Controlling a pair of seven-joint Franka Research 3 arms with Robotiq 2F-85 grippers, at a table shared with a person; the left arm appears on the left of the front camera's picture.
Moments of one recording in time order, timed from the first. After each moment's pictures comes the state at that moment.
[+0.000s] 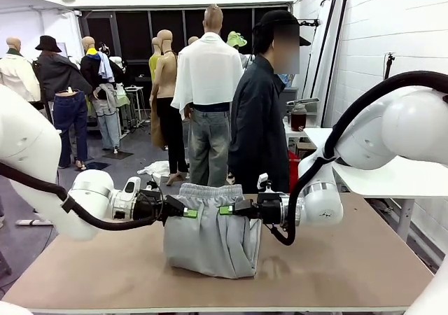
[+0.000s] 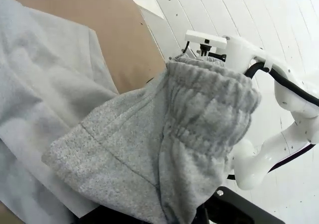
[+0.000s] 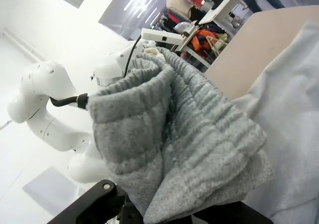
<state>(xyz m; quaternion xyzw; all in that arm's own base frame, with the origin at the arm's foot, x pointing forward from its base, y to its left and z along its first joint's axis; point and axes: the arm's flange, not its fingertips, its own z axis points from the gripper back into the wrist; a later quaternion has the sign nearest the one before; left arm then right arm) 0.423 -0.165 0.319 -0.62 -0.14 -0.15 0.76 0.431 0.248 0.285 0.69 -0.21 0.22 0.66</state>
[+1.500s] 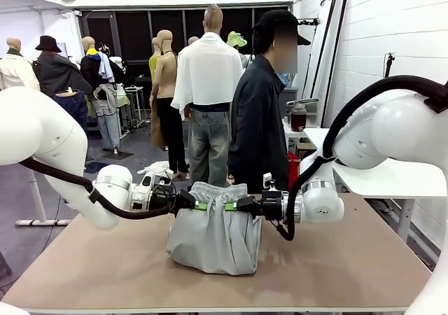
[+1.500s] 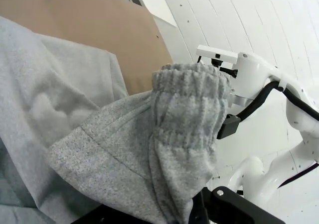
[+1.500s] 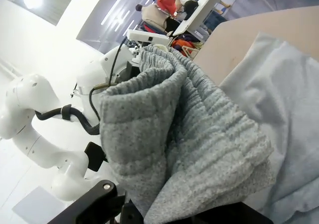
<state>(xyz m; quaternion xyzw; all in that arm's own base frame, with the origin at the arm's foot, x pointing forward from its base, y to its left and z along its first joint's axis) 0.492 -0.190 0.307 -0.61 -0.14 -0.14 0.77 0.475 0.233 0.272 0.66 -0.23 0.18 0.69</state>
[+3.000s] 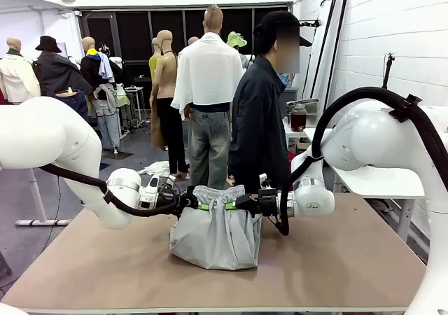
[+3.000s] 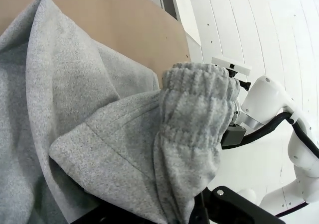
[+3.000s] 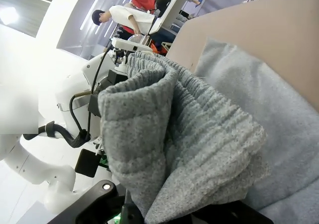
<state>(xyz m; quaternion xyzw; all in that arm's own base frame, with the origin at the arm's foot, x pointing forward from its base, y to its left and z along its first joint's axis) 0.538 -0.193 0.274 -0.60 -0.10 -0.04 0.79 0.539 0.234 0.246 0.64 -0.19 0.14 0.73</state>
